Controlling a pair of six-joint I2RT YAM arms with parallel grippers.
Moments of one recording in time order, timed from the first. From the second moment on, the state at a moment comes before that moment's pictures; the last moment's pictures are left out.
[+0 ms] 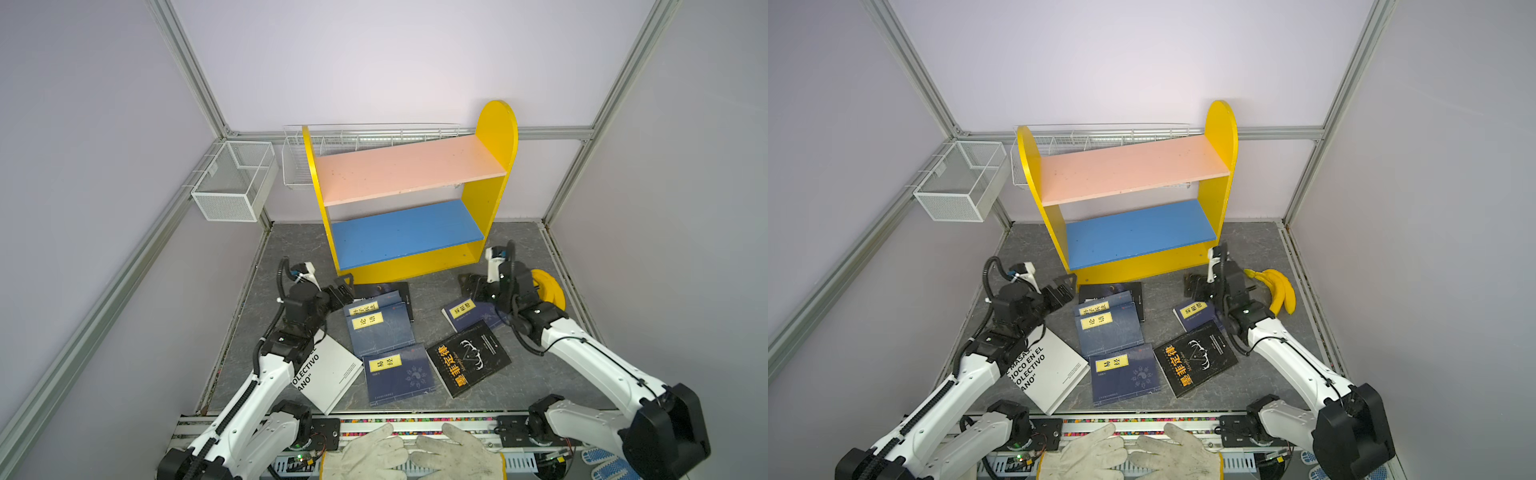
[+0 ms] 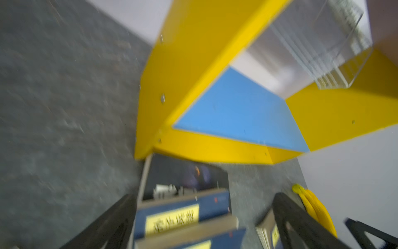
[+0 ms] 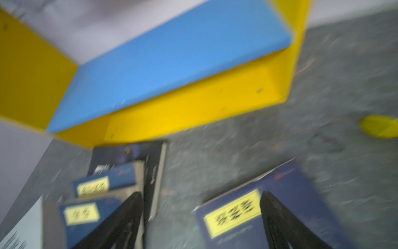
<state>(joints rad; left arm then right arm) -0.39 0.91 0.56 -0.07 0.02 -0.77 0.53 1.16 0.78 -0.19 0.01 0.50</state>
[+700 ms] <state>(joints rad) -0.64 0.79 0.47 -0.15 -0.02 -0.99 0.87 1.28 0.79 -0.37 0.14 0.78</state>
